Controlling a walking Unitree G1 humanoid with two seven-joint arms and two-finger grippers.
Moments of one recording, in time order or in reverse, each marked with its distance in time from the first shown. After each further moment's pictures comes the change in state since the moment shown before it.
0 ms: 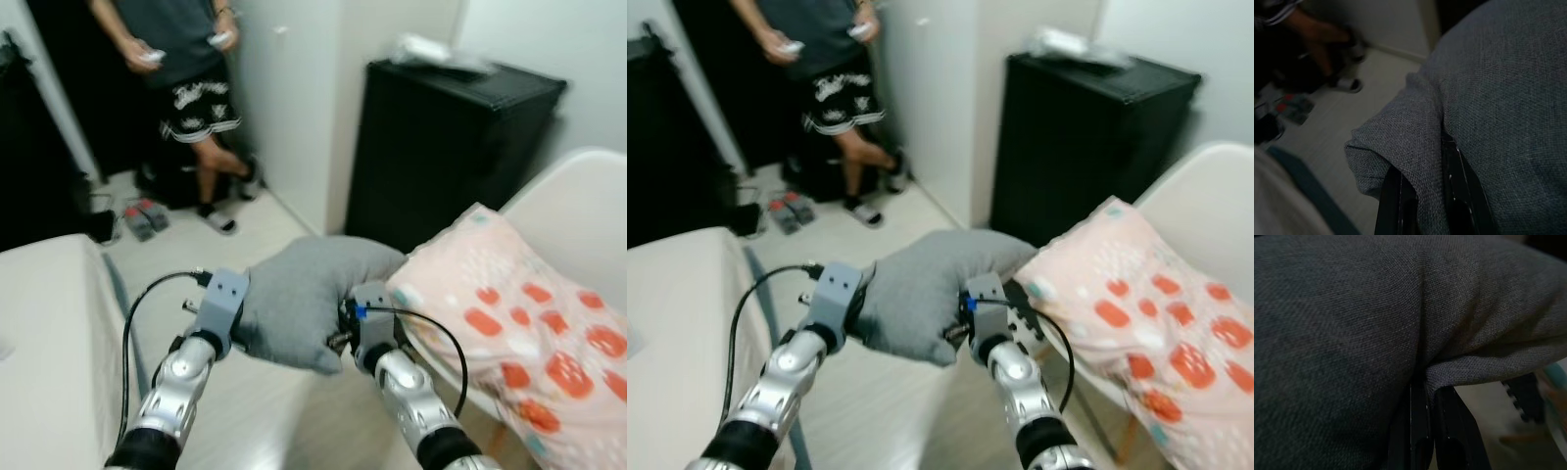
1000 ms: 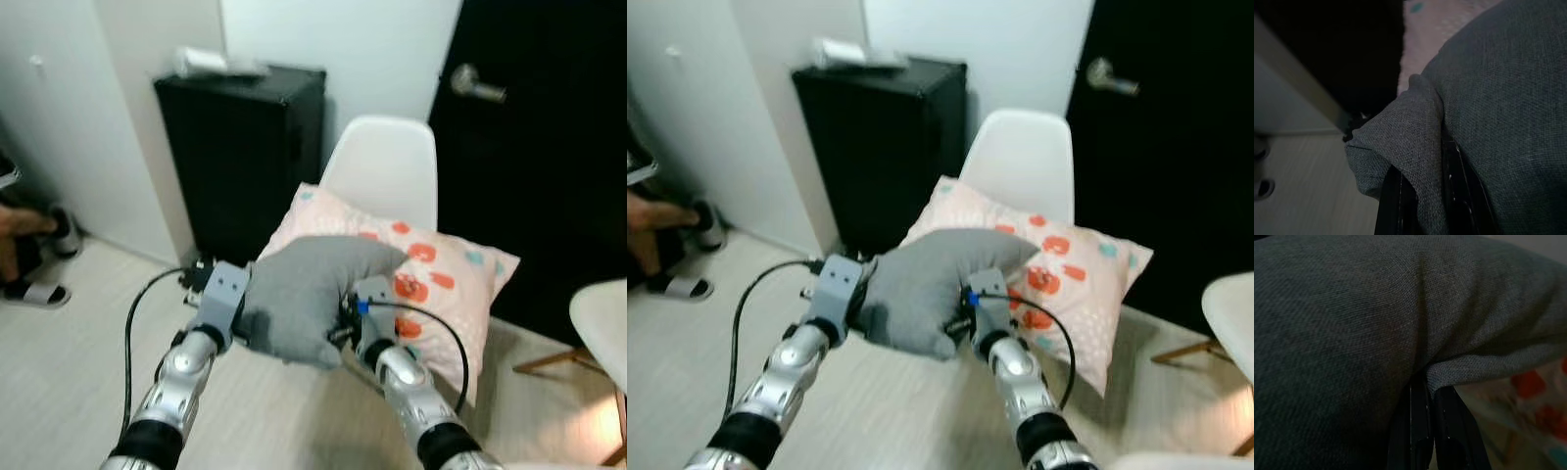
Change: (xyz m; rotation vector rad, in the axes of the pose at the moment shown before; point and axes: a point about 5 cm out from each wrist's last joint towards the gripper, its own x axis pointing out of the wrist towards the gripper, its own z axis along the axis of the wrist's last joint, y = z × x) left arm 0.005 0.001 0.003 -0.002 -0.019 0.011; right arm 0.001 -0.004 0.002 0.011 -0.005 -0.011
